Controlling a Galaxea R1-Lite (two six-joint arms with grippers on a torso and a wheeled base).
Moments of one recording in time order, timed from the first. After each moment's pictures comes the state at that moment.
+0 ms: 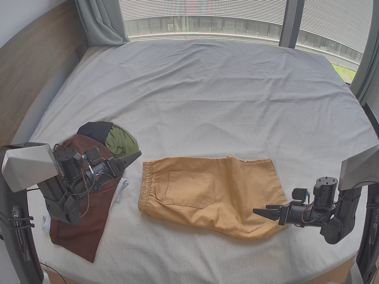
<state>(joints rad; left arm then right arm) -0.10 2.28 -0.68 -1.55 -0.57 -0.55 0.18 2.28 -0.26 -1.54 0.65 0.35</state>
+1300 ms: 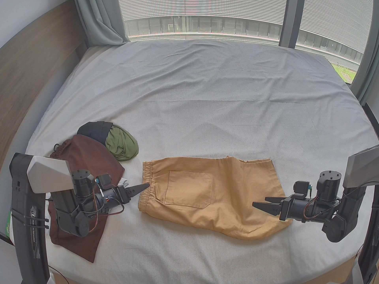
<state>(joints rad) -0.10 2.47 -0.64 -1.55 -0.67 -0.52 0.21 2.20 -0.27 -1.54 0.65 0.34</state>
